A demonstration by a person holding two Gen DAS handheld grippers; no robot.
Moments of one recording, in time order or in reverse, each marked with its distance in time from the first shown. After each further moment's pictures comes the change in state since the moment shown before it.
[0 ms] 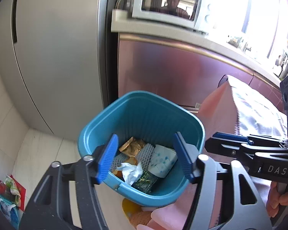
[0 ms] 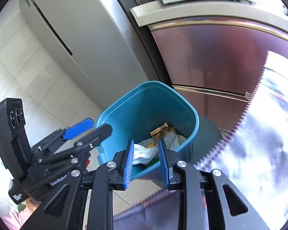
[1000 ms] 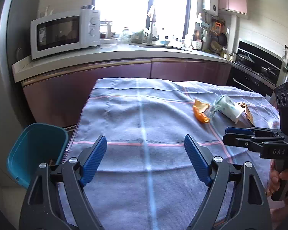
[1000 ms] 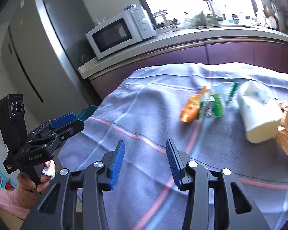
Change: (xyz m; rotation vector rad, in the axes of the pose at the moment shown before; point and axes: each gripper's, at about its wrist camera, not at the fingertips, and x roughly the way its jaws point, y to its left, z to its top) left arm -0.101 -0.199 -0.066 0.418 -0.100 -0.475; right arm -0.257 -0.085 -0.211 0.250 -0.375 -0.336
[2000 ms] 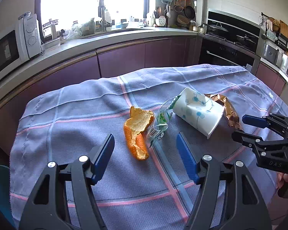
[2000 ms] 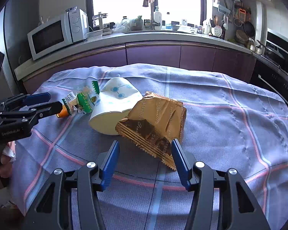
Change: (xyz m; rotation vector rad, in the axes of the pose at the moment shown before) left arm 0.136 -0.145 0.059 0.202 0.141 -0.151; right arm -0.034 -0.108 0.002 -0.016 -0.013 -0.515
